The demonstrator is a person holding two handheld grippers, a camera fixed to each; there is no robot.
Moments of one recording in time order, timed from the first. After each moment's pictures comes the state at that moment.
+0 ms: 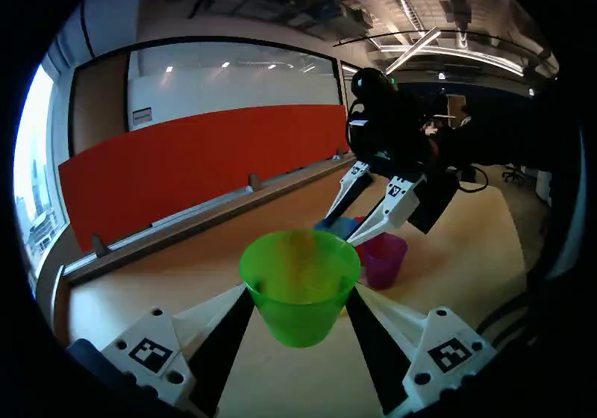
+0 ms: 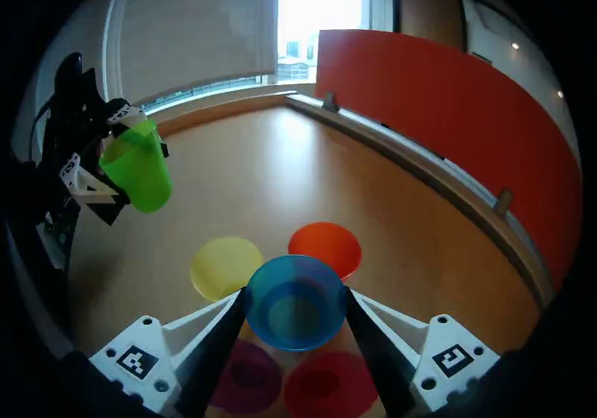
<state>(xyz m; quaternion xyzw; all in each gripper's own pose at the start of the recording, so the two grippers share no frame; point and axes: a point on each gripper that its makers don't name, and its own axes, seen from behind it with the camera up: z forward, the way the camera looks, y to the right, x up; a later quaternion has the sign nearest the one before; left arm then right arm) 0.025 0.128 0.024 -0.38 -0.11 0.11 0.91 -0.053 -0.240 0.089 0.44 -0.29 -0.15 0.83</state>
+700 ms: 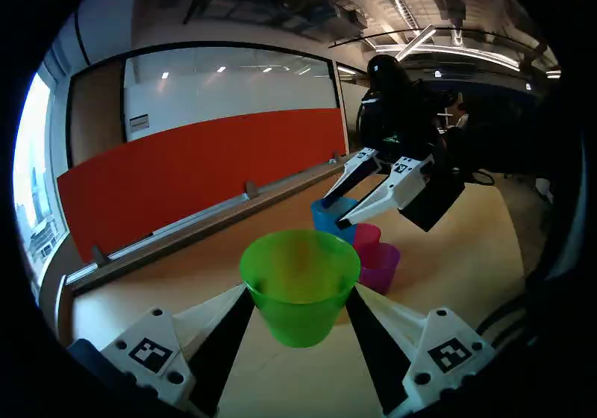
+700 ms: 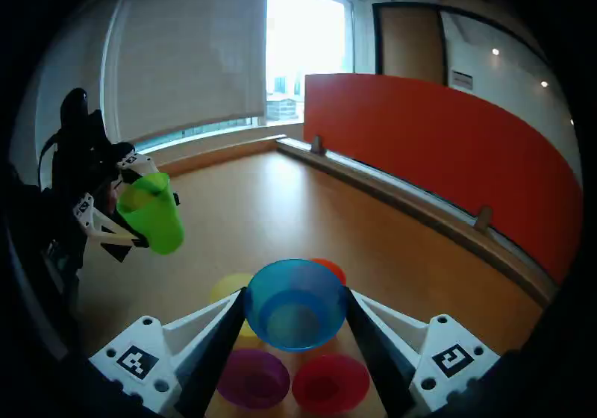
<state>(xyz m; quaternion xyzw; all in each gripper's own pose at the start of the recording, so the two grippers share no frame) 0.040 0.143 0.016 -0.39 -0.10 0.12 0.91 0.009 -0.232 0.077 0.43 -0.22 -0.10 0.87</state>
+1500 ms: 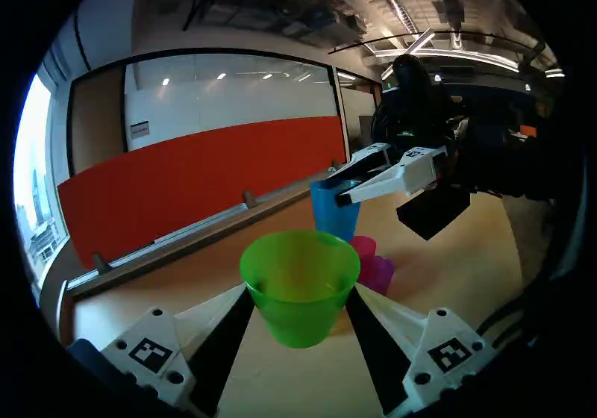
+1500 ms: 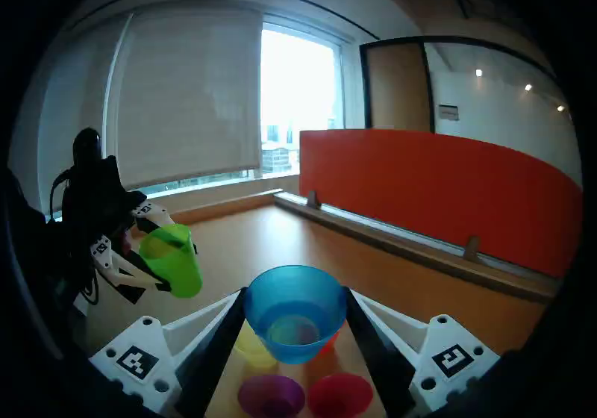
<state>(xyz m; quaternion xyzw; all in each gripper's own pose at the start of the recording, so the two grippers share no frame) 0.057 0.155 0.012 -0.38 -0.08 0.12 0.91 0.072 -0.241 0.063 0.43 -0.12 -0.04 0.90</state>
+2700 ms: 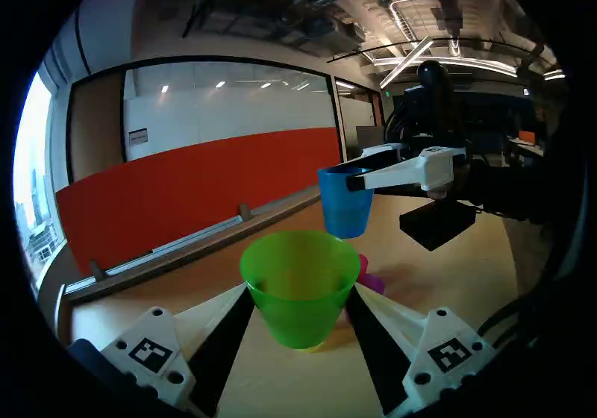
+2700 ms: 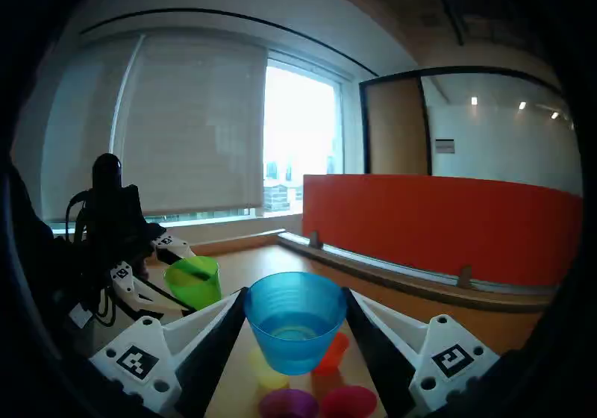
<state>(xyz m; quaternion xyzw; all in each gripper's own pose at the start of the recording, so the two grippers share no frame) 0.076 0.174 0.004 -0.39 -0.06 0.11 0.91 0.122 -0.240 0.035 0.43 -0.03 -0.01 0.90</state>
